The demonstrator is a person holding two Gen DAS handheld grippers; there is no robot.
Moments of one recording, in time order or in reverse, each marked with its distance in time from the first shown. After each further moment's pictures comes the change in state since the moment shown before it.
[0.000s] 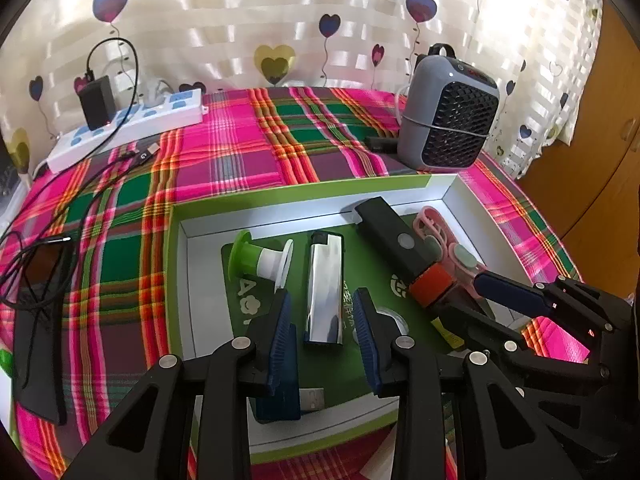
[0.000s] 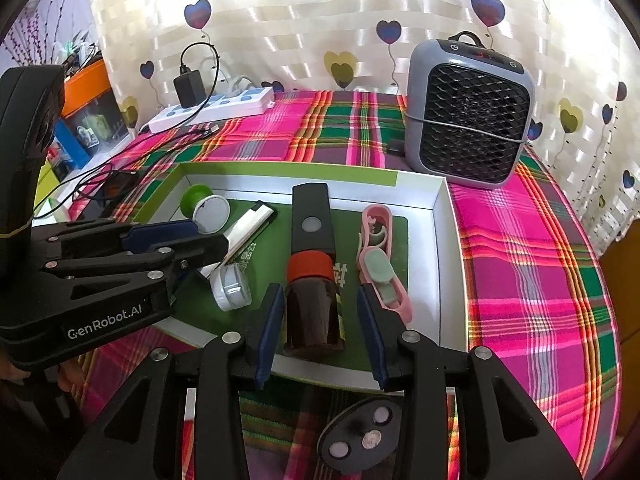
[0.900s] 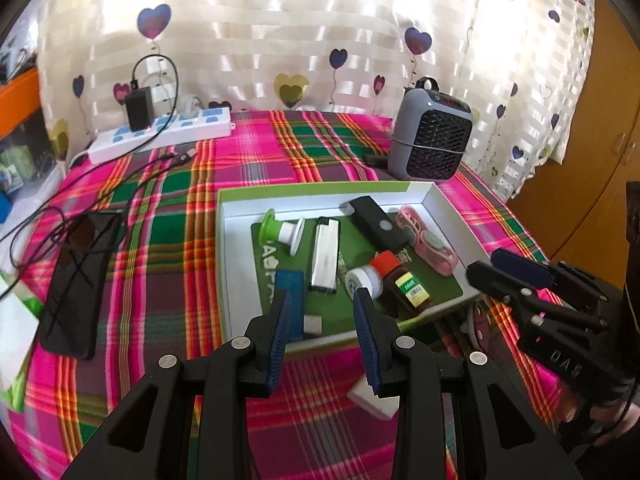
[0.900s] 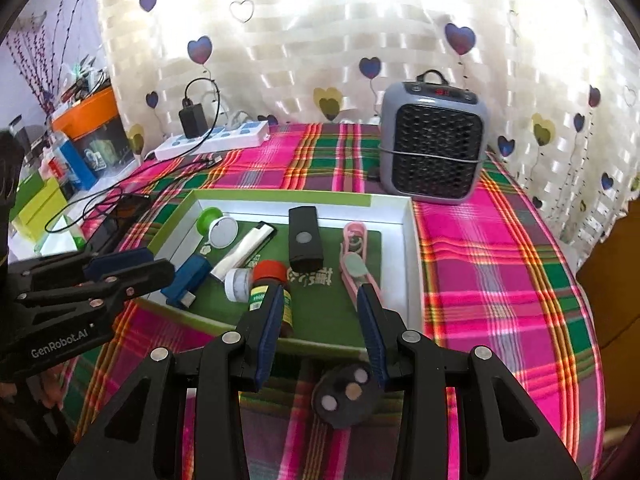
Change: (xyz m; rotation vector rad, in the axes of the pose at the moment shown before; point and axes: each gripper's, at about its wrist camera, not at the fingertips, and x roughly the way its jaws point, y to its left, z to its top) left arm -0.065 0.001 -0.038 -0.046 -0.090 0.016; right arm -0.047 -0.005 -0.013 0.037 -0.104 -0.026
